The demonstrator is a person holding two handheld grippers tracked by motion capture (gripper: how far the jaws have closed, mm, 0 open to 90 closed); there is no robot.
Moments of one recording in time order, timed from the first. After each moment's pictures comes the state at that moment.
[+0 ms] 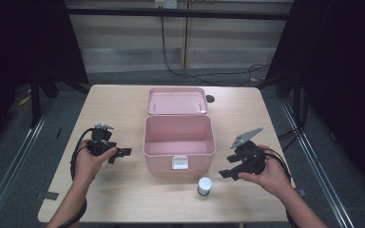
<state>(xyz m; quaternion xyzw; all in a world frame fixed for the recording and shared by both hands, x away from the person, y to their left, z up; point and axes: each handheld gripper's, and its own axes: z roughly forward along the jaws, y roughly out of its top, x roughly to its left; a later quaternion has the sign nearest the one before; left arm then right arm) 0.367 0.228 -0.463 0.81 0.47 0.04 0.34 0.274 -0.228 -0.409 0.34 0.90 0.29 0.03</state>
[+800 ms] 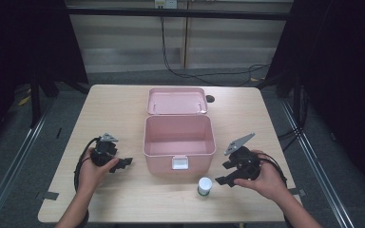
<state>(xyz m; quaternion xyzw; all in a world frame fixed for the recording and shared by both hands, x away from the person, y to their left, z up) 0.351 0.224 -0.497 0.84 0.42 0.10 0.33 0.267 -0.213 -0.418 0.32 0.91 0.27 0.01</state>
